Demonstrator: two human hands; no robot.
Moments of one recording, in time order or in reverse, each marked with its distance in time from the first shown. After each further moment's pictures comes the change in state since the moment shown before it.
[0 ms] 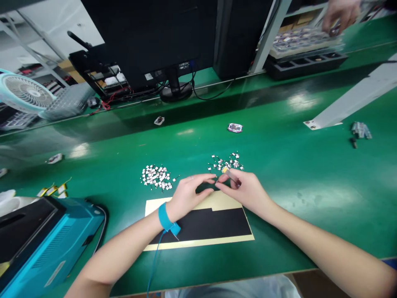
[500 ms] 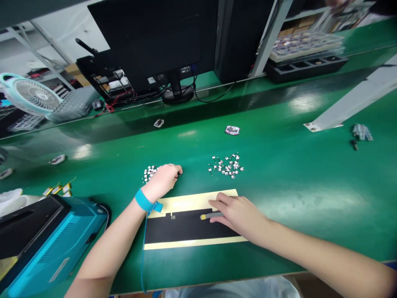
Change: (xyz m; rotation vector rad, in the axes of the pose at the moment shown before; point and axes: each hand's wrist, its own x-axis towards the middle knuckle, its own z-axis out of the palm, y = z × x) left_hand 0.010 -0.040 -0.051 0.653 -0.405 -0.252; right_hand -0.032 -0.015 0.018 -0.671 -0.339 -0.381
